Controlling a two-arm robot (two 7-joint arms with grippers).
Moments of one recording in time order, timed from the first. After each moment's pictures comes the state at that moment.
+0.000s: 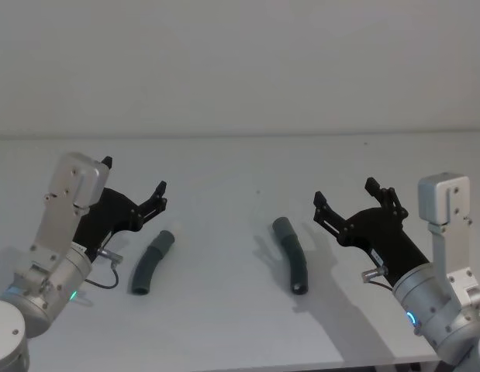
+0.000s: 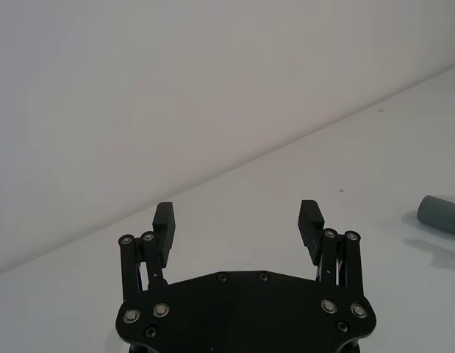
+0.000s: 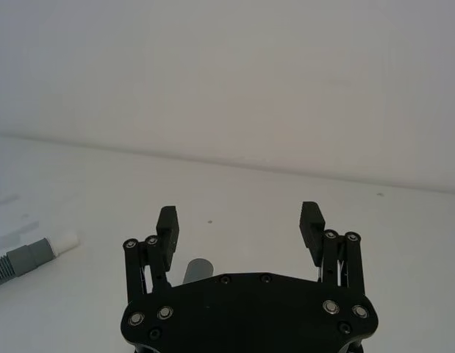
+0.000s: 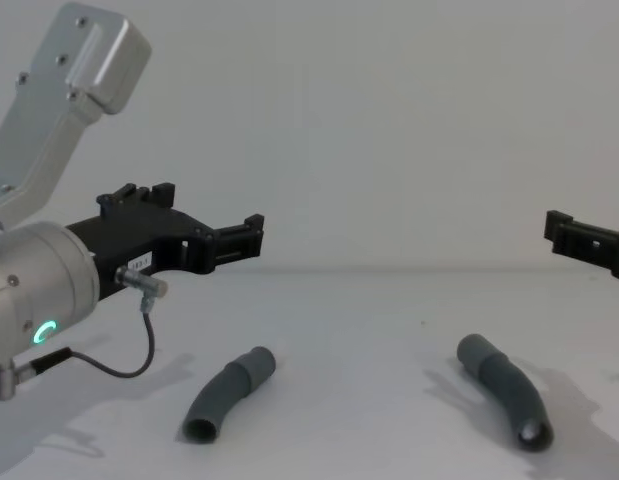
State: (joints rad) left arm -0.24 0.38 0.45 -1.63 -0.20 0.01 -0.01; right arm -0.01 0.34 -0.23 -1.77 0.29 0.03 0.07
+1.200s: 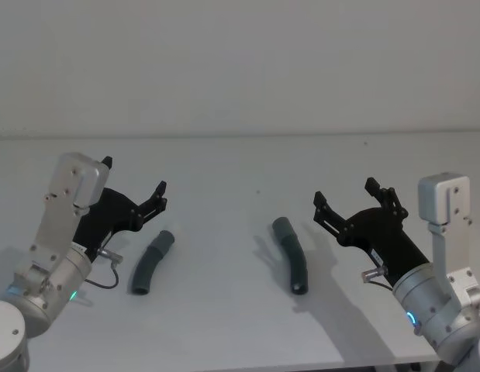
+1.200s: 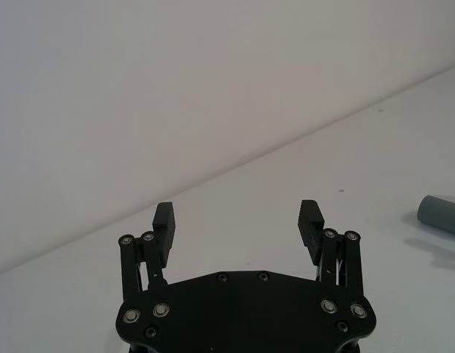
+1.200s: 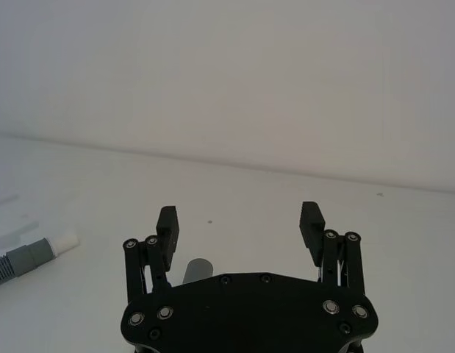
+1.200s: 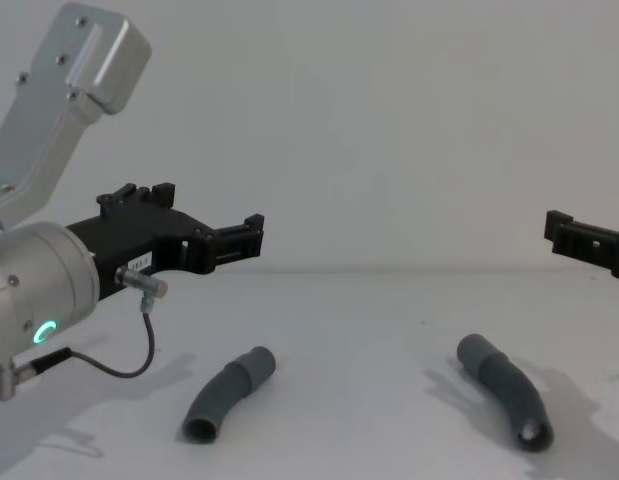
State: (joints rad) left arm -0.24 0.38 0.45 -1.63 -0.20 0.01 -0.01; right arm -0.01 0.34 -0.23 -1.77 0.29 0.03 0.07
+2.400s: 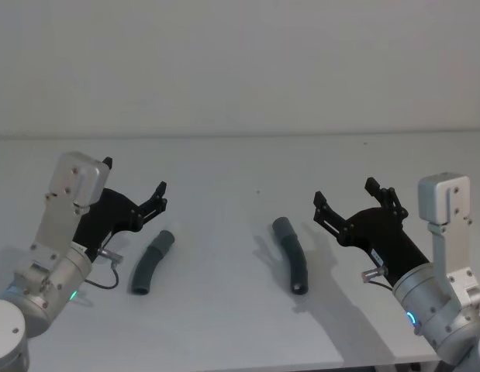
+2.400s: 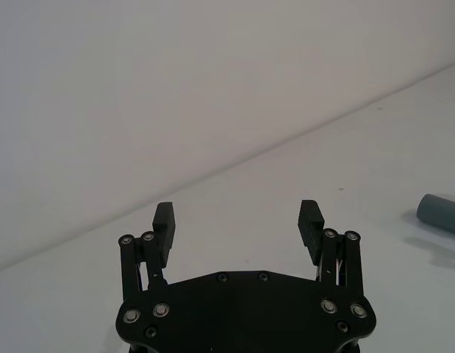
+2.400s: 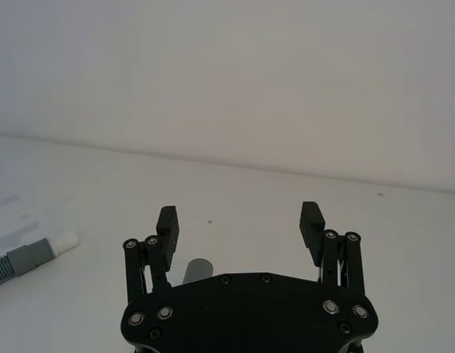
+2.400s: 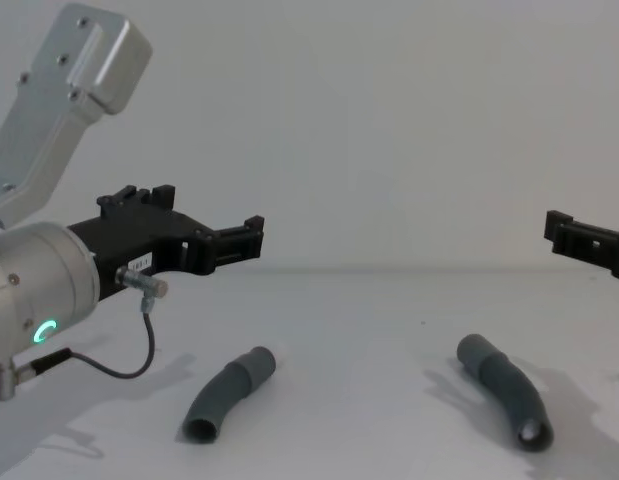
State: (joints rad) left arm -0.24 0.38 0.45 -1.63 -0.20 0.03 -0.01; right arm -0.01 0.34 -0.23 -1.77 0.29 0.03 0.07
